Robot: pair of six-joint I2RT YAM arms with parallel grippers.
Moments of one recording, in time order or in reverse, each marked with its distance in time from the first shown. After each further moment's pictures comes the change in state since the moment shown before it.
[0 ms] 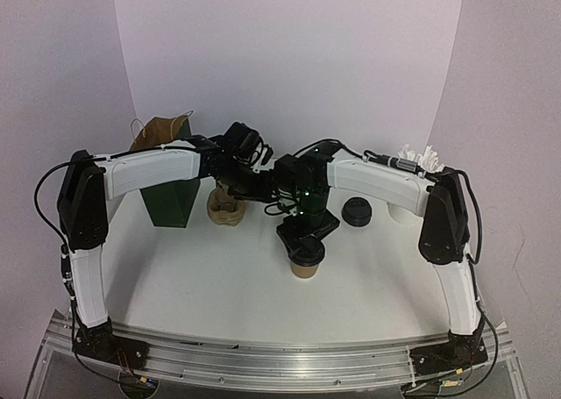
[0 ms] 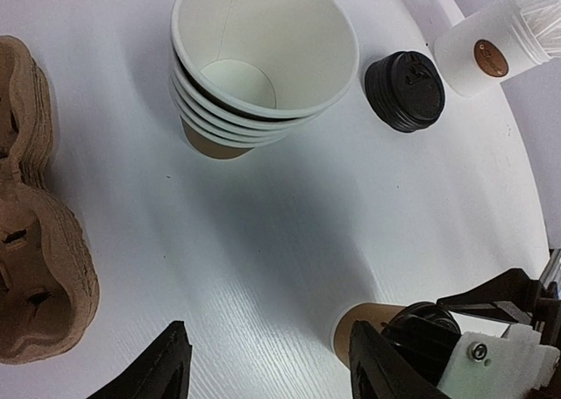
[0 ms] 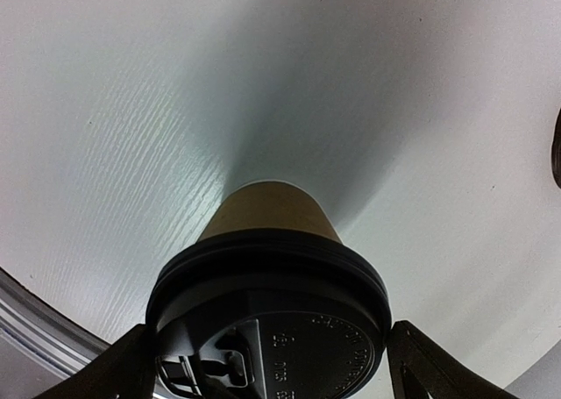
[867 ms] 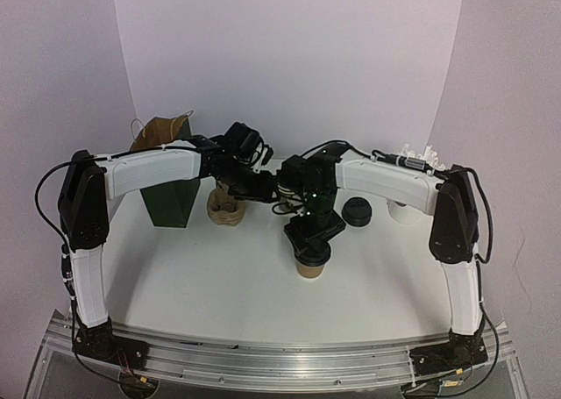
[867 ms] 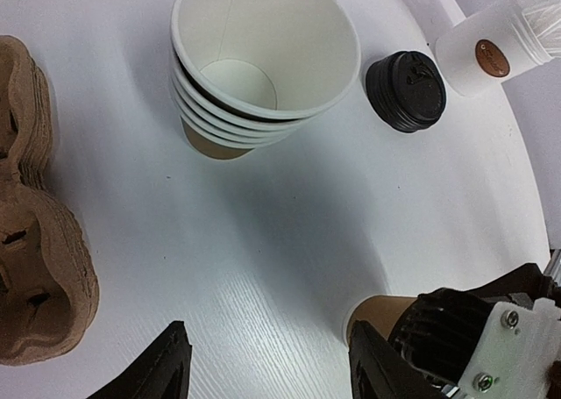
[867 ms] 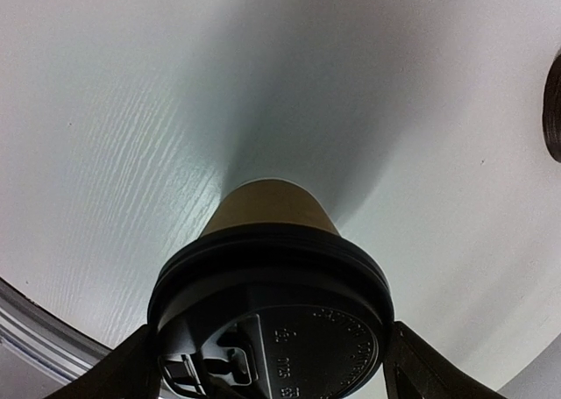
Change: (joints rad) left arm 0.000 0.005 0.005 -0.001 0.000 0.000; right arm -0.015 -0.059 -0.097 0.043 0.017 0.049
